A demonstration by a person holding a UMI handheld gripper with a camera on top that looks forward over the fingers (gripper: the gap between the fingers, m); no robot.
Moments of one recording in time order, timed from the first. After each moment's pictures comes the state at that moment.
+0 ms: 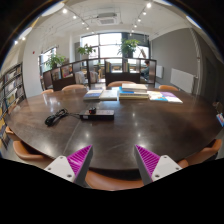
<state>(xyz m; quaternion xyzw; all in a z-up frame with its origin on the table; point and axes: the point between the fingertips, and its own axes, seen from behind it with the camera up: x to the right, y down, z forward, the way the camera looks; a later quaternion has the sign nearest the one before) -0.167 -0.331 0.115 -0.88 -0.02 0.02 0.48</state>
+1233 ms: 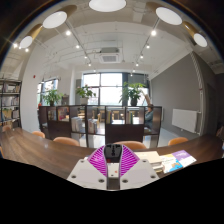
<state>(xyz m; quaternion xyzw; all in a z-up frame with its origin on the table) -0.229 0.061 0.356 -0.74 -0.02 0.01 0.67</state>
